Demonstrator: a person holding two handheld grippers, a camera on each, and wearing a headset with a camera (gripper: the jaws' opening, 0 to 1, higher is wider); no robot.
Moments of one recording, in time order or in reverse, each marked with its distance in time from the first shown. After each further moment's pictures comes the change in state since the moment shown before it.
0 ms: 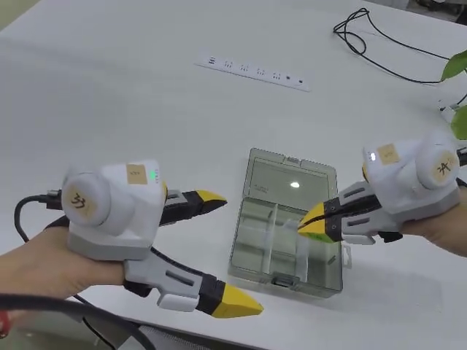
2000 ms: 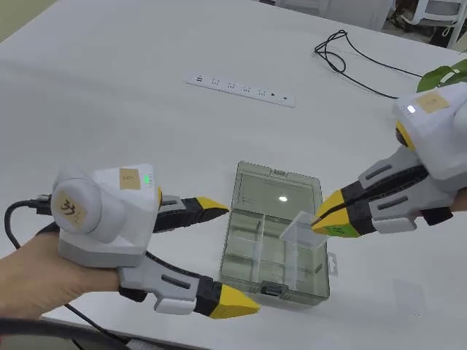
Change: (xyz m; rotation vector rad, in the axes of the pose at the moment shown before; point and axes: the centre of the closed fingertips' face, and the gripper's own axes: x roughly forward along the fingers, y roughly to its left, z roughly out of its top) left arm -0.003 -0.010 0.016 0.065 -0.025 -0.016; right arm -0.066 0.032 0.052 0.030 0.007 0.073
